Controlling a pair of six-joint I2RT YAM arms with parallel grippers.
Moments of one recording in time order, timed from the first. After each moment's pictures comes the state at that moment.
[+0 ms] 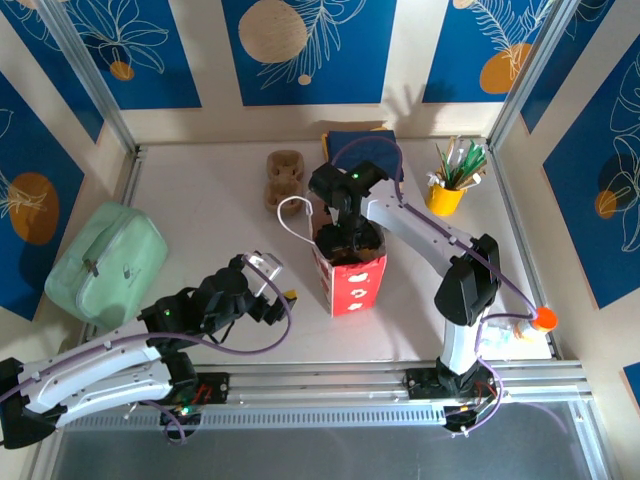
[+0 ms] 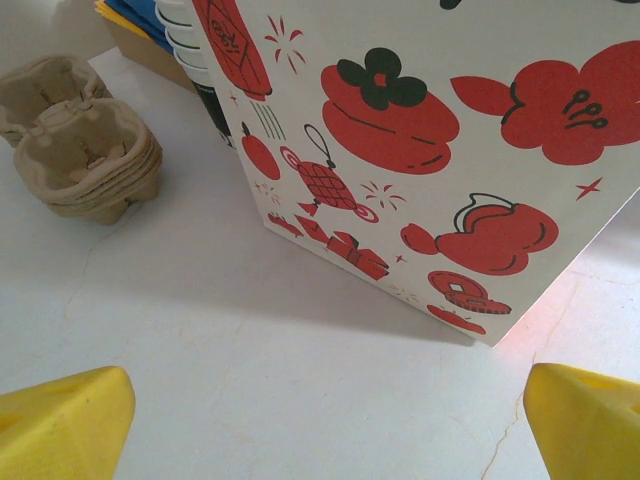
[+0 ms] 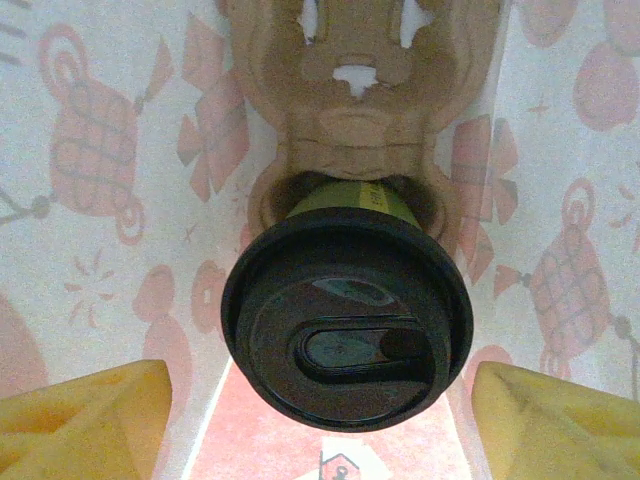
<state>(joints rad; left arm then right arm) -1.05 0.76 0.66 -0.45 -0.30 -0.10 0.74 1.84 1.81 -1.51 -0.04 0.45</state>
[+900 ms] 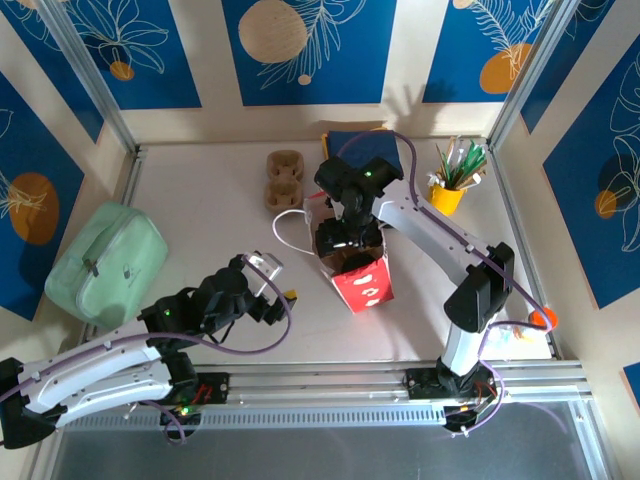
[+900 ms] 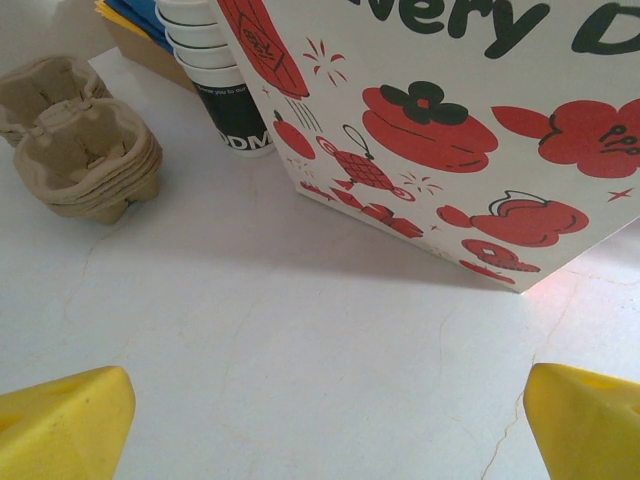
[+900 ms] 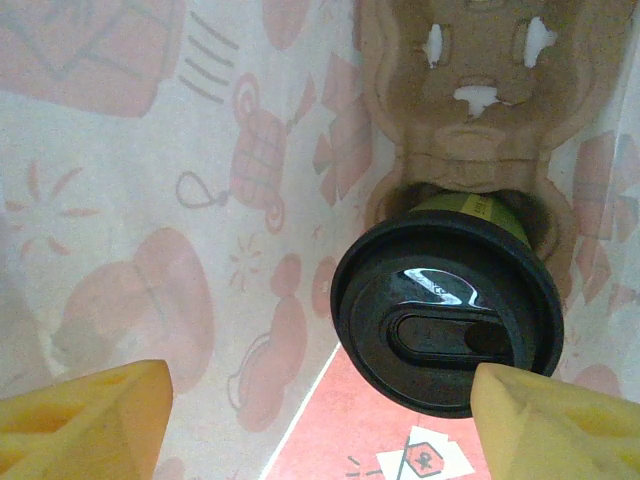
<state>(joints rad) -1.05 0.76 0.66 -0.45 -0.30 -0.10 0.74 1.77 1.83 -1.51 -0.08 0.47</state>
